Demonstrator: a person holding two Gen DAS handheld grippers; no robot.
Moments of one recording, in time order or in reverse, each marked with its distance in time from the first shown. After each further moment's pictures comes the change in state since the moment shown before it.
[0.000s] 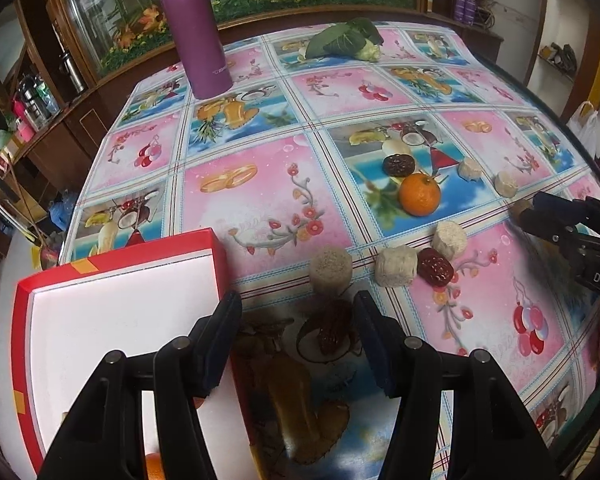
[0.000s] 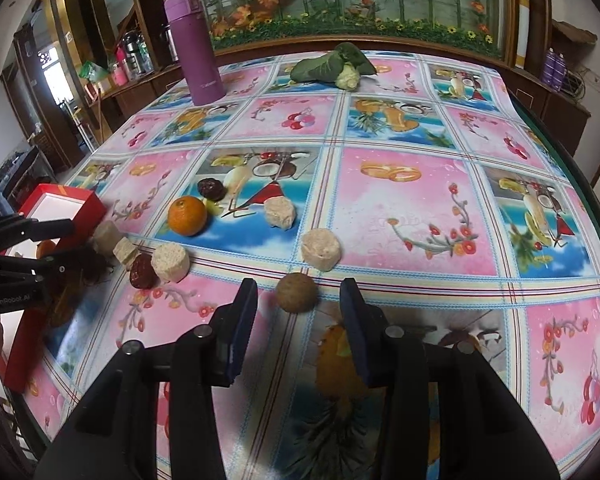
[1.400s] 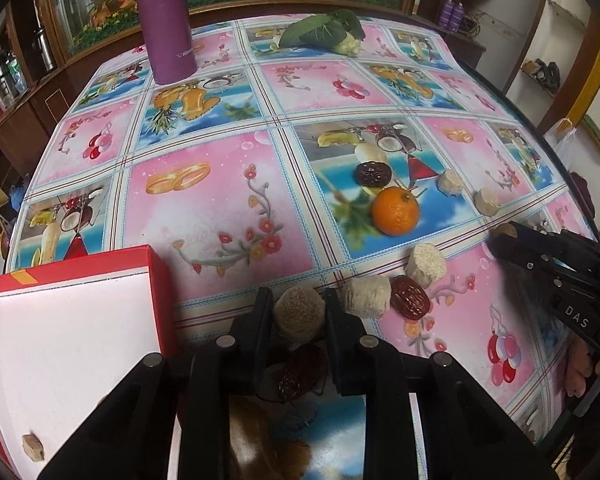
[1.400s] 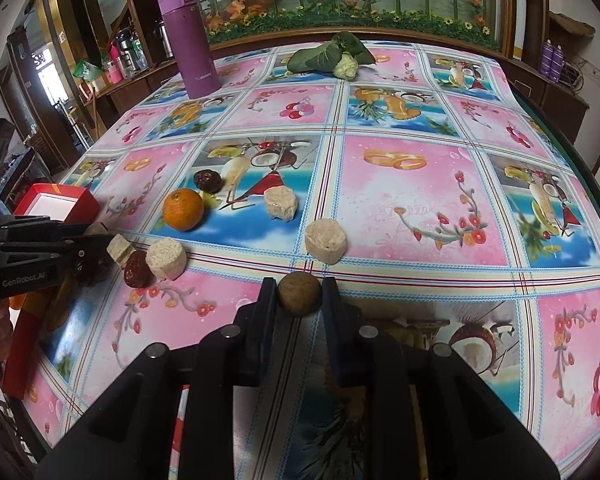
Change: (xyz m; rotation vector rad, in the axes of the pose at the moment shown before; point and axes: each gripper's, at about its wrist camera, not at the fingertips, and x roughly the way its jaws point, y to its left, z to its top) left arm 0.024 0.000 0.014 -0.054 0.030 -0.173; right arm 0.009 0.001 -0.002 0.029 0.028 -0.007
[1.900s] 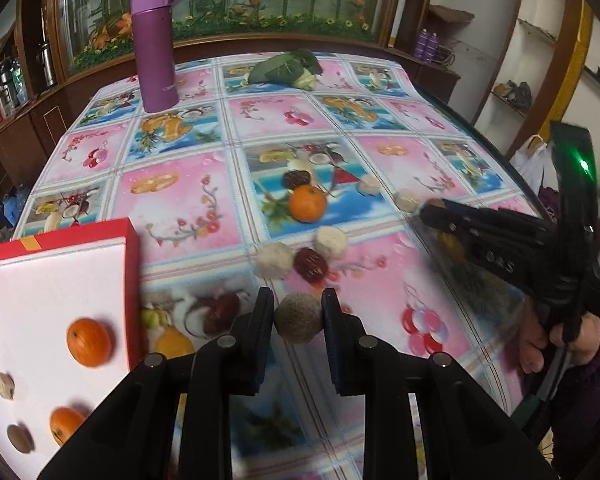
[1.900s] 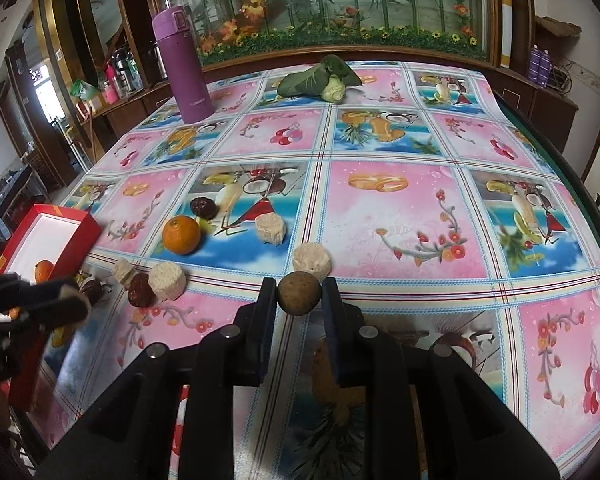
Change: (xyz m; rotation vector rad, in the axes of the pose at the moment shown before) left arm -0.045 -0.041 -0.038 0.002 -0.129 -0.066; right arm -0.014 -0.006 0.004 0.027 -0.077 -0.014
